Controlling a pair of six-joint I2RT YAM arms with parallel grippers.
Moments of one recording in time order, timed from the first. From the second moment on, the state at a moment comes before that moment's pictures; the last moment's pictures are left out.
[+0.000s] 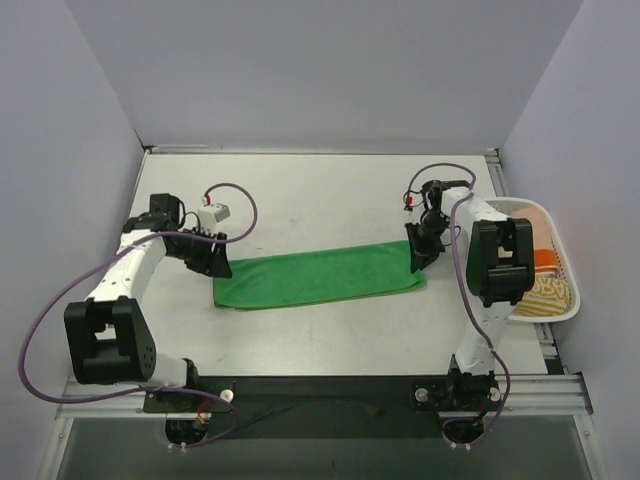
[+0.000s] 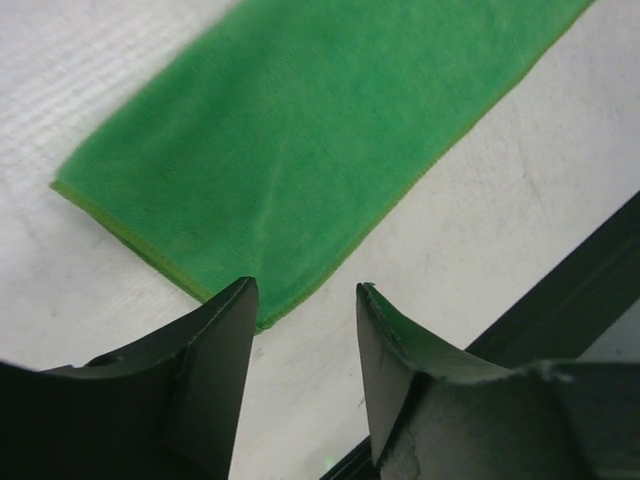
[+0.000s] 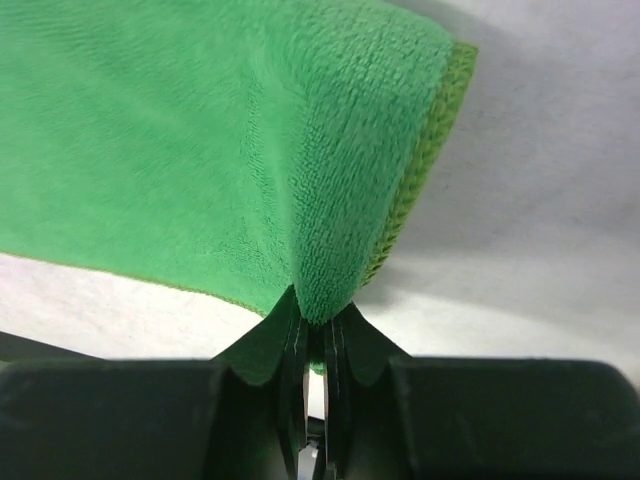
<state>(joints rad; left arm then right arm) 0.06 1.43 1.06 -0.89 0.60 0.41 0.09 1.99 1.38 -1.02 -0.20 -0.07</state>
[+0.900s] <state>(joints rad) 0.13 1.86 1.11 -0.93 0.62 0.29 0.45 1.99 1.60 -1.04 -0.59 0.01</state>
